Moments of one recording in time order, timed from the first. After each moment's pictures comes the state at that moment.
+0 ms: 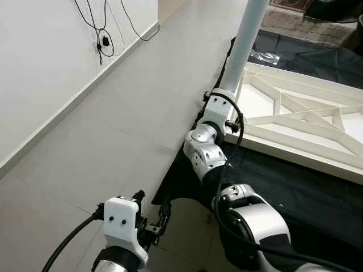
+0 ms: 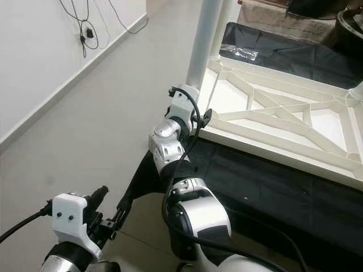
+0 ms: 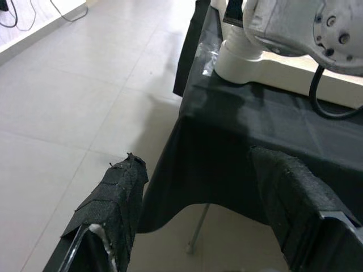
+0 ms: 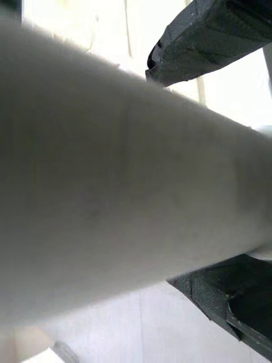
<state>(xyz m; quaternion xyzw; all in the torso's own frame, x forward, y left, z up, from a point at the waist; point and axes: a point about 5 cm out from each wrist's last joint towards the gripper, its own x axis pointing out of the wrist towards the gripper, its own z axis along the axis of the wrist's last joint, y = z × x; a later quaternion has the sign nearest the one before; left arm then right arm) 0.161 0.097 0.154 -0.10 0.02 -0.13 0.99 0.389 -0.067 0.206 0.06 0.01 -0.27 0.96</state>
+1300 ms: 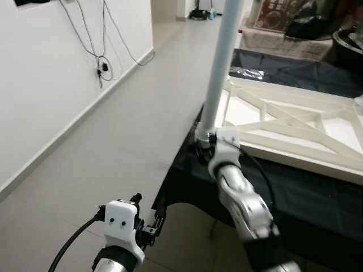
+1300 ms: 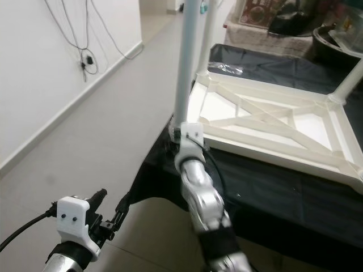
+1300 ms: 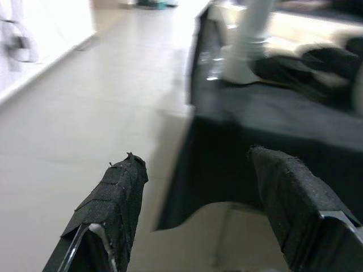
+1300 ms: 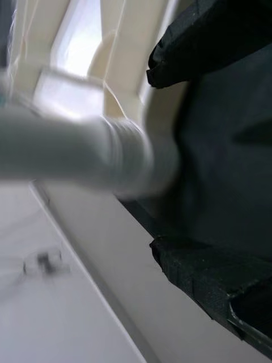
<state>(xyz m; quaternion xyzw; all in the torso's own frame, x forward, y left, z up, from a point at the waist) 0.170 0.115 0.128 -0.07 0.04 -0.09 0.99 0.304 -0.111 0.133 -0.04 0.07 0.09 0.99</state>
